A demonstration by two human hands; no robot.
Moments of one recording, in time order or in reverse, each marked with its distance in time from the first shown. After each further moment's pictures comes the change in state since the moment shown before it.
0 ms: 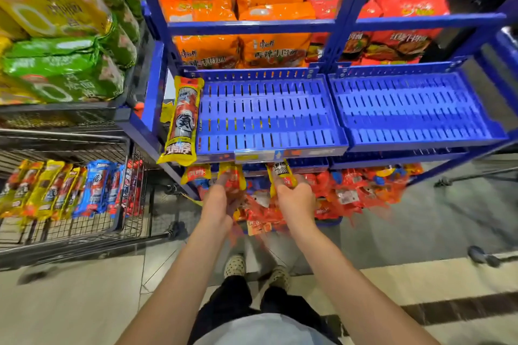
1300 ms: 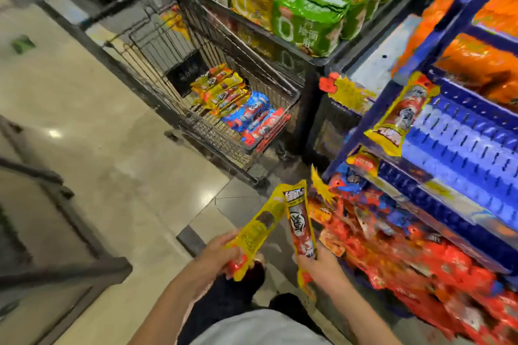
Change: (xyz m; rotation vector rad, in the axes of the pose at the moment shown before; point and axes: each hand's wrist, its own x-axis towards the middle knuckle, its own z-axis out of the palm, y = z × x) left_hand -0.124 -0.105 -0.269 0.162 -0.056 0.118; right_hand -0.086 0.087 0.077 -0.636 -0.929 -0.238
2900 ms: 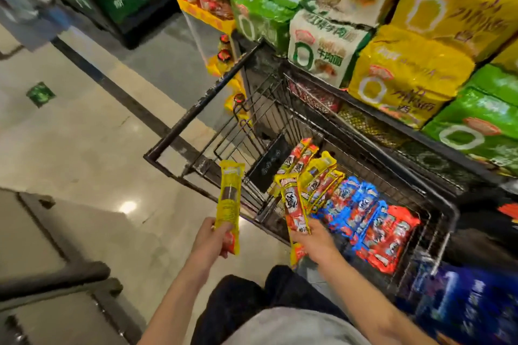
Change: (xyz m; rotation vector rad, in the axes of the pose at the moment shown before) left_hand 0.223 0.328 -0.566 0.047 0.614 -0.075; right_hand 0.384 -0.538 0.288 0.201 0.008 0.061
